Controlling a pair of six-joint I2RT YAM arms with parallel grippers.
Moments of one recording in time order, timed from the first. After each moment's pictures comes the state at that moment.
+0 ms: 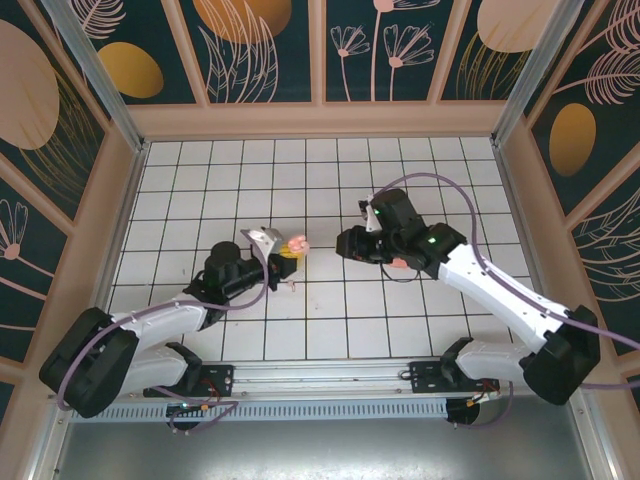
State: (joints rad) left arm -0.56 1.21 0.32 0.64 0.41 -0.19; right arm 0.73 1.23 1.04 -0.61 -0.28 0.75
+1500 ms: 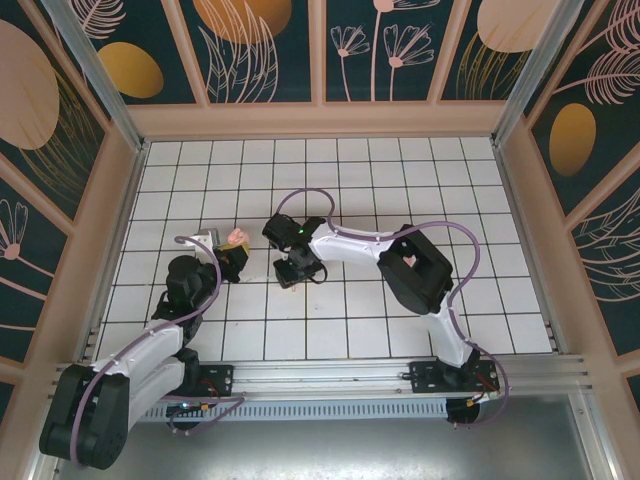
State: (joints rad) left arm -0.24 0.94 0.13 0.56 0.28 -0.51; right arm 0.99 2.11 1.56 -0.76 -0.12 0.43
